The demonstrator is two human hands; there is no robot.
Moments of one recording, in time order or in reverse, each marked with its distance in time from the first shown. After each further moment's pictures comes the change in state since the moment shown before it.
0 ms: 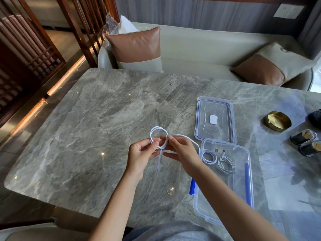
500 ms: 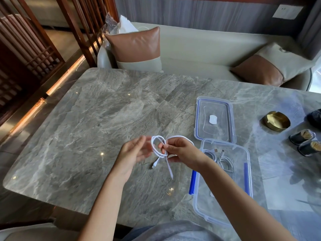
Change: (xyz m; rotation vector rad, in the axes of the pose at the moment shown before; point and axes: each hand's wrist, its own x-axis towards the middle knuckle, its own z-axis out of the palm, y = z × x) left_hand 0.001 0.013 -0.031 0.004 -0.137 -0.077; right_hand -0.001 -0.010 -0.014 -0.254 -0.304 0.033
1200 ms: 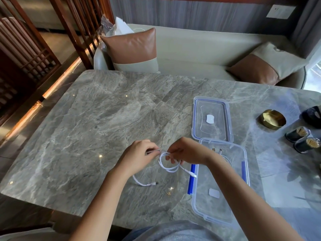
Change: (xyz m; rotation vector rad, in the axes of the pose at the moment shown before) left_hand 0.015 0.006 0.010 1.157 -0.168 0.332; right_hand -0.007 -0.016 -0.023 -0.833 -0.027 -0.007
